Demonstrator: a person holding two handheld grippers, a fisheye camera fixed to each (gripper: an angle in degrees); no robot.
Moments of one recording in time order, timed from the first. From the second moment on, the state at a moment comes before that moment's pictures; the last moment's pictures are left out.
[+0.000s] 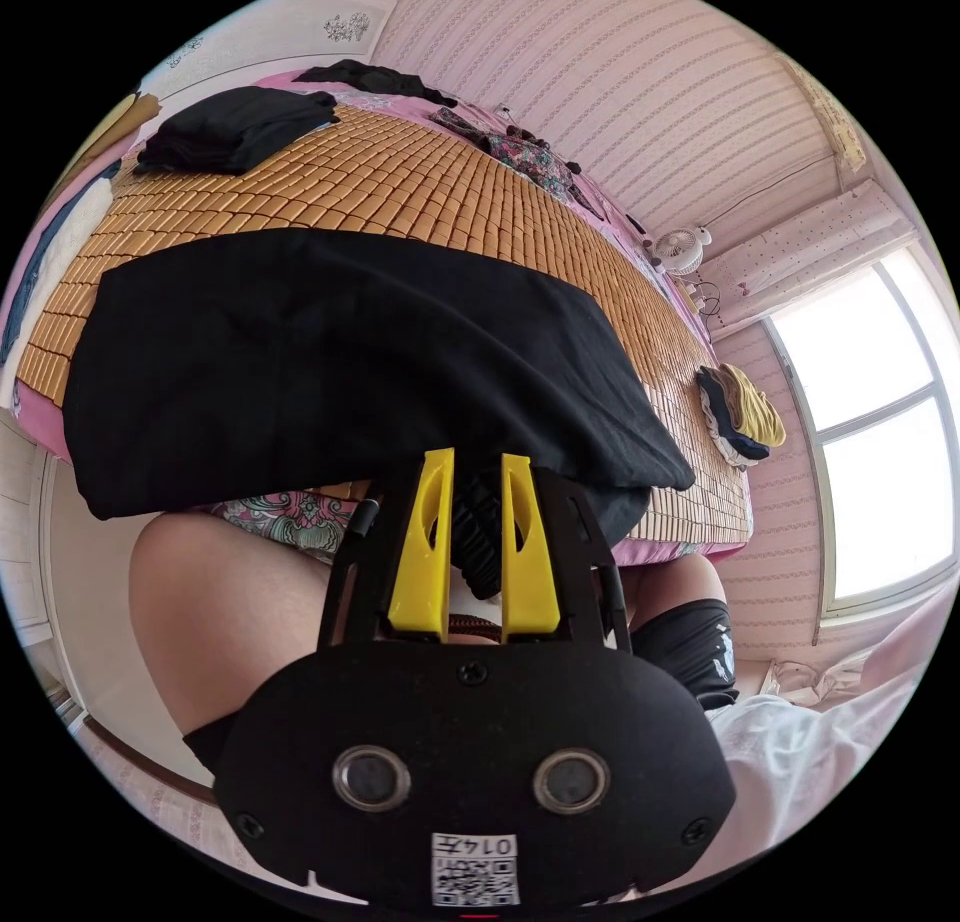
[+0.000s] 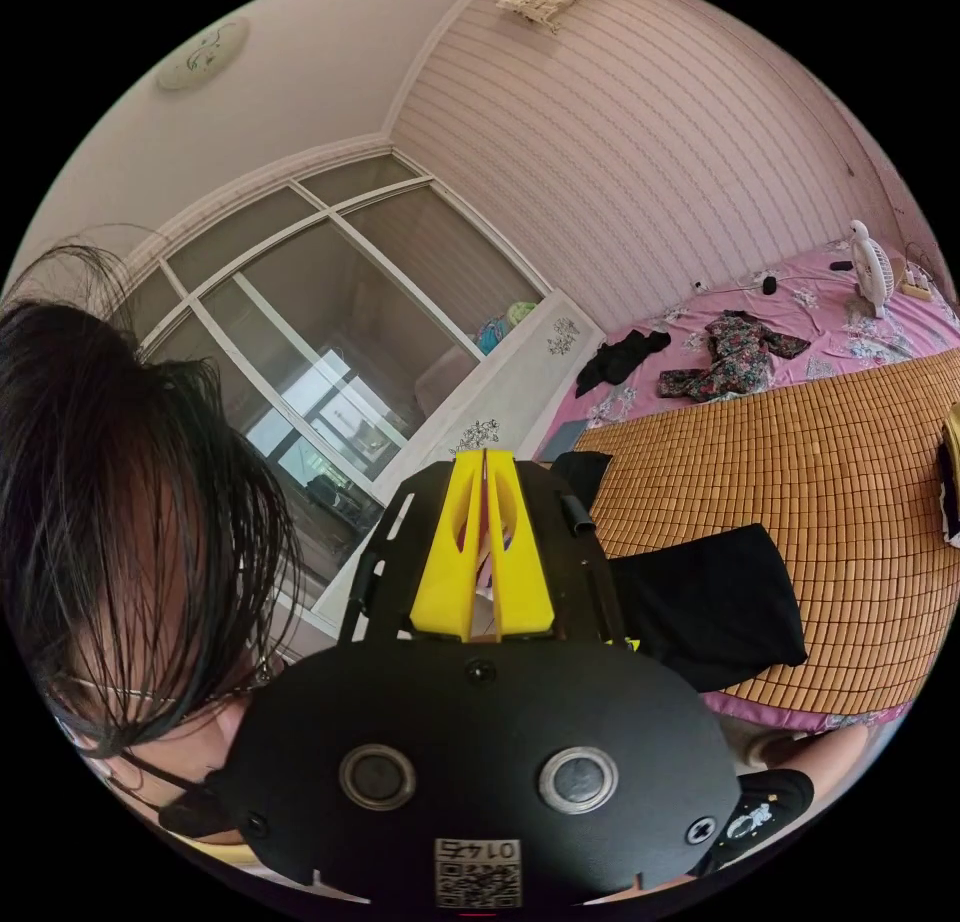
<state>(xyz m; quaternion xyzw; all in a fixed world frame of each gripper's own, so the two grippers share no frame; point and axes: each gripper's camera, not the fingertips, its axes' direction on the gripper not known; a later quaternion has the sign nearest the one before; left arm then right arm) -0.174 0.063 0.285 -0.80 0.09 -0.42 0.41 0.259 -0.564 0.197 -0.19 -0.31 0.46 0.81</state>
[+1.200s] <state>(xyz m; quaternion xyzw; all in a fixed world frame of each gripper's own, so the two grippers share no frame) -0.214 0.046 0.272 -0.79 0.09 -0.44 0.41 0.254 -0.542 0.199 -0.12 -0.25 0.50 0.82</state>
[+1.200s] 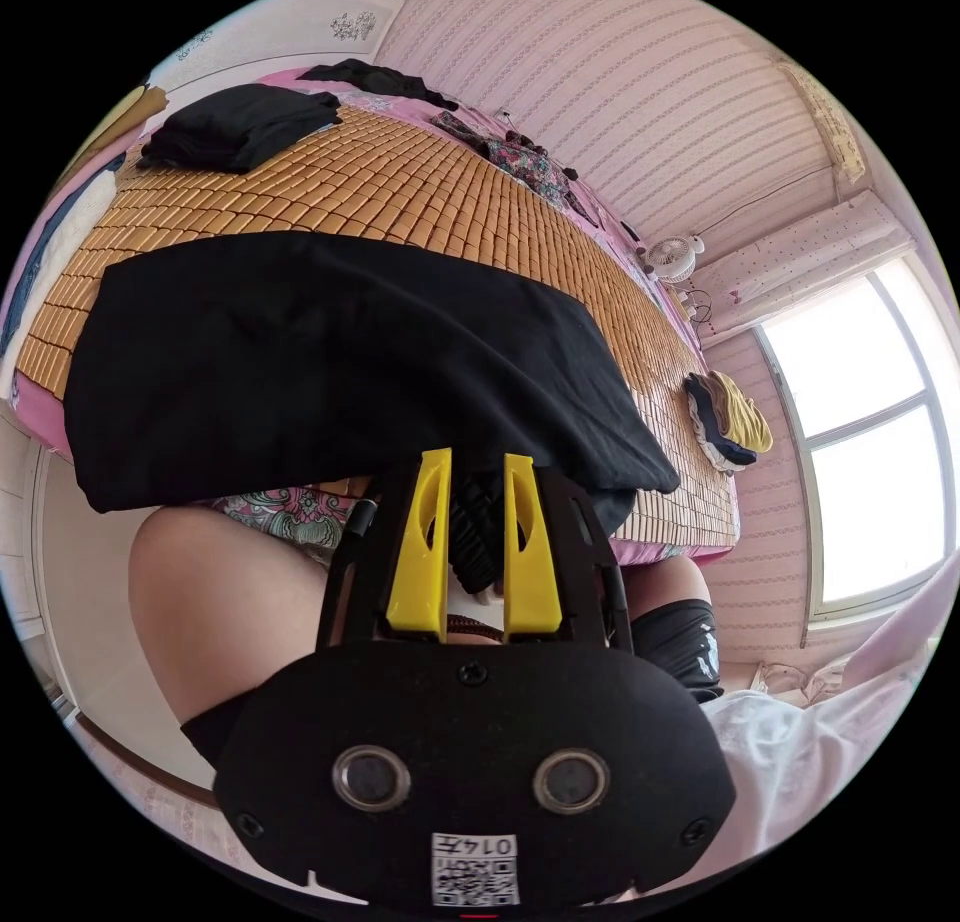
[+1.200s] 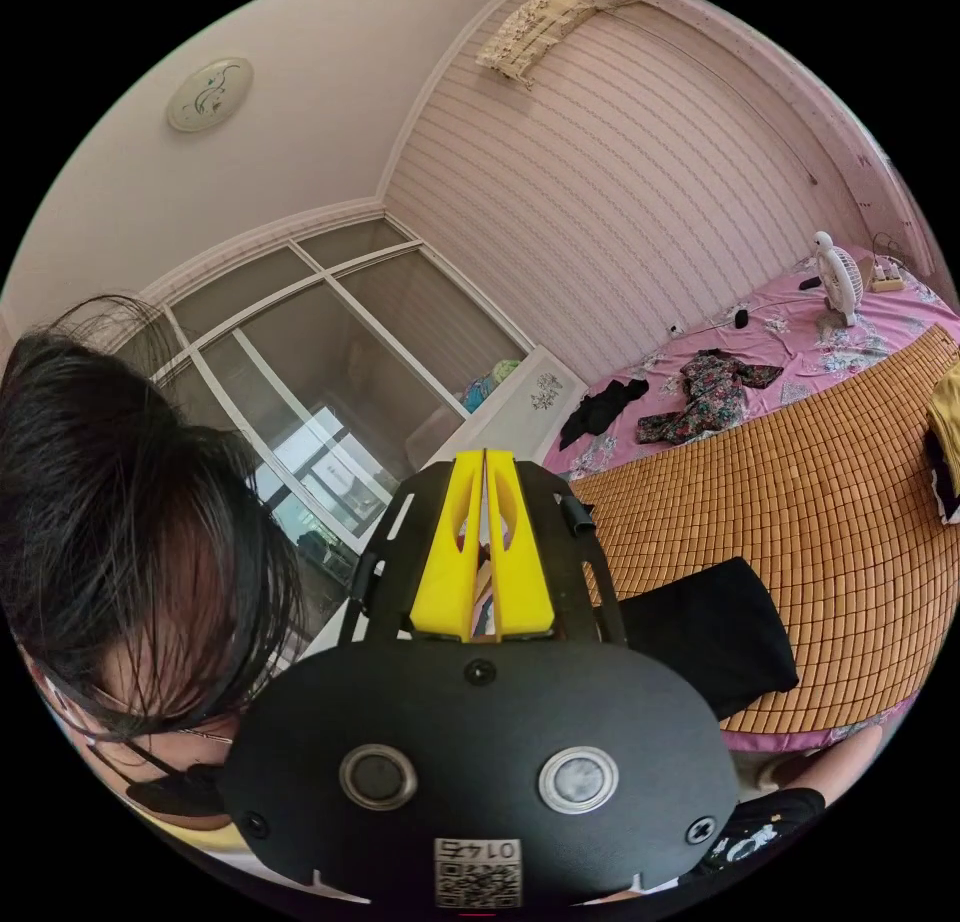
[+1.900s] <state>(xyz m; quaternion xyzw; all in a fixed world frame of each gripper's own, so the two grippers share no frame) -0.190 0.026 0.271 -0.85 0.11 -0.38 0.34 -0.059 -0.272 0.420 -0.59 -0.32 0.01 0.74</state>
